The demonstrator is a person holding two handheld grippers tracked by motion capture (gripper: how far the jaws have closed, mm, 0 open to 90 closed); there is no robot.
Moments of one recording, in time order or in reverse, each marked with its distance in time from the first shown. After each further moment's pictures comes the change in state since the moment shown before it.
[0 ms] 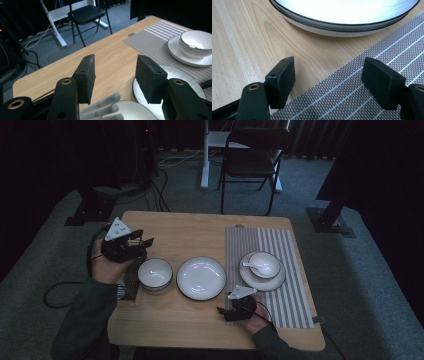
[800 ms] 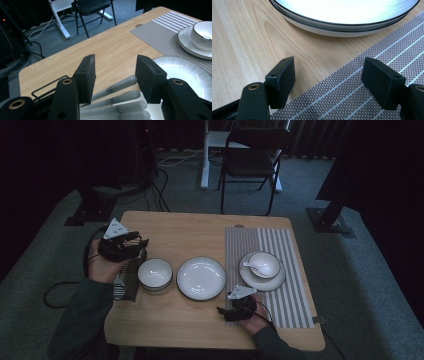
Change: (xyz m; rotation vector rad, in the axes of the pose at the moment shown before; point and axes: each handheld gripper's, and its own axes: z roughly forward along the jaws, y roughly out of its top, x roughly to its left) left arm 0.014 -0.006 0.007 0.054 0.027 -0.013; right arm 0.000 0.000 0.000 0.000 0.001 -0.002
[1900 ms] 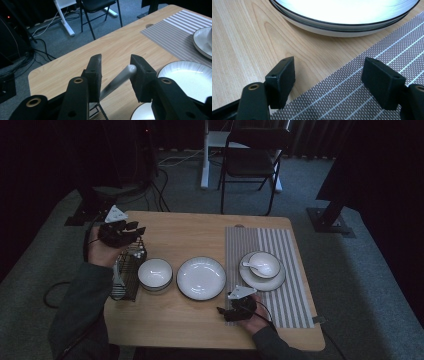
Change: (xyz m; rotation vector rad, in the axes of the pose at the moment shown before) left arm 0.031 0.018 0.020 0.048 0.022 0.003; right arm 0.000 0.000 0.000 0.002 0.000 0.001
